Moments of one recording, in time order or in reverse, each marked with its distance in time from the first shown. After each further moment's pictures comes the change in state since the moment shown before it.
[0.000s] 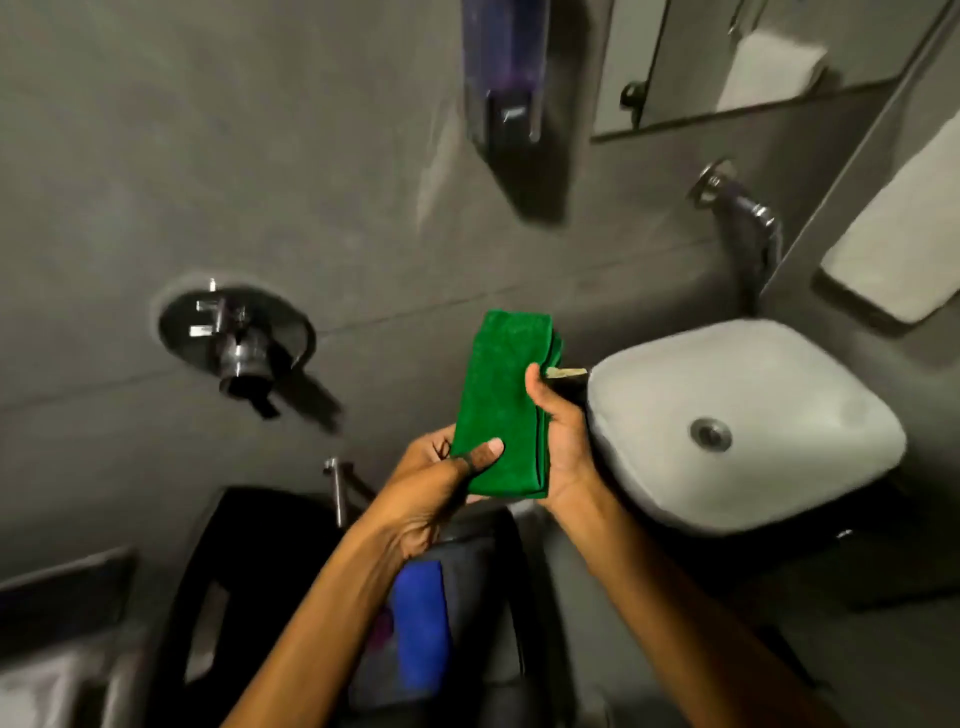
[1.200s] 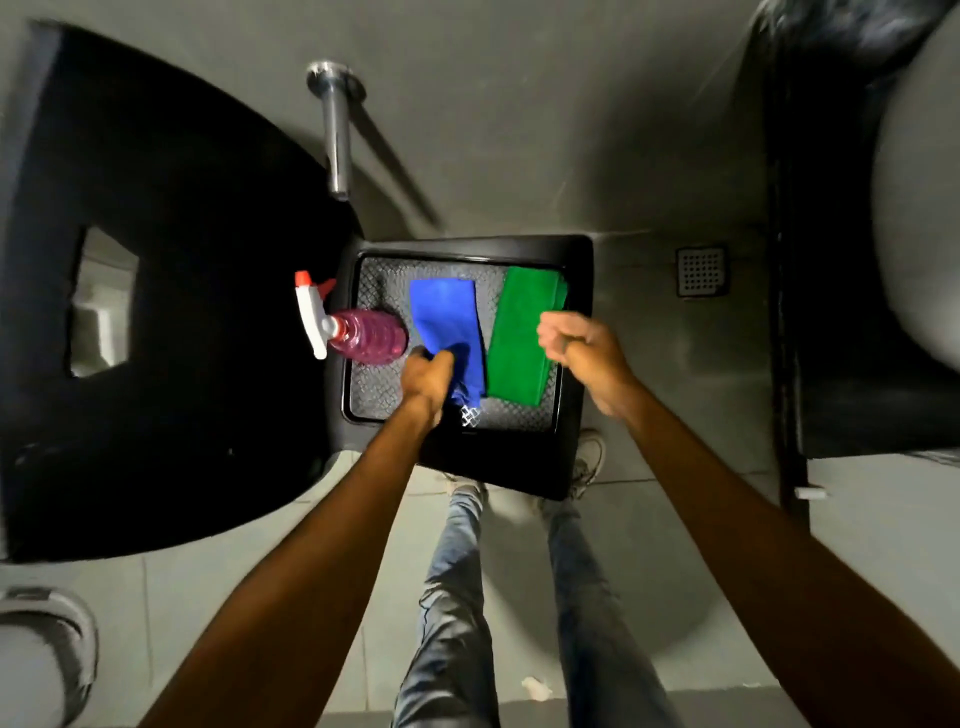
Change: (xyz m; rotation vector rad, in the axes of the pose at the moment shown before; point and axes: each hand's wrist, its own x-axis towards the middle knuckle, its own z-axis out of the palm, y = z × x) left_hand 0.085 -0.381 -0.220 0.176 0.877 -0.567; right_hand 0.076 0.264 -0.314 -1.021 0.296 0.428
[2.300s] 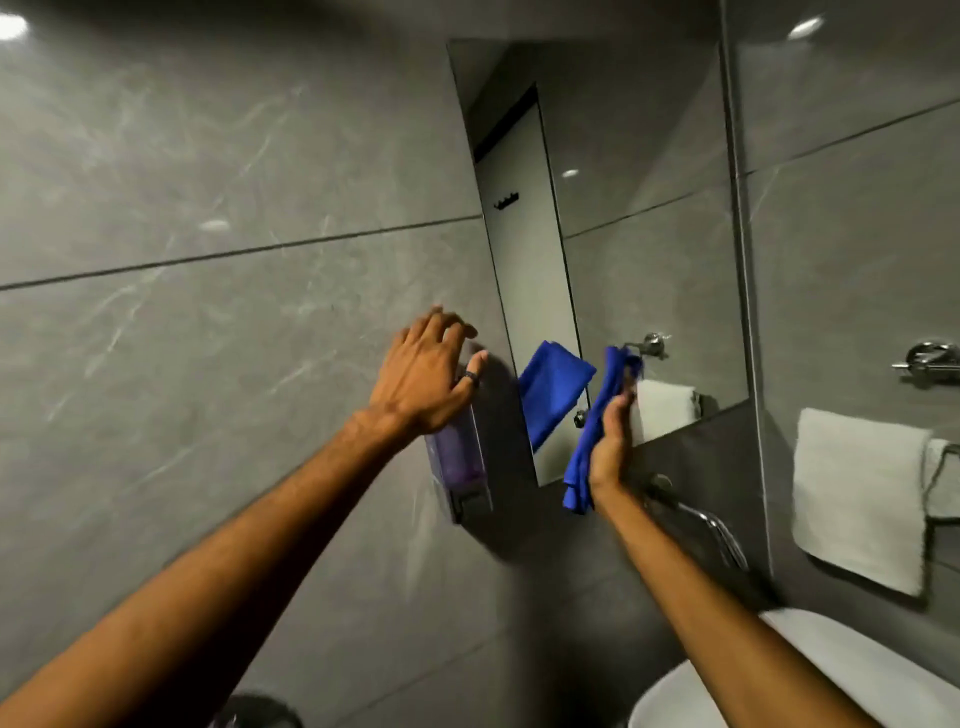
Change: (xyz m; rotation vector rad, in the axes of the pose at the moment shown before) left_hand -0.610 0.585 -0.053 0.882 0.641 2.234; right_hand -0.284 -0.565 -0.279 0.841 0.647 -1.369
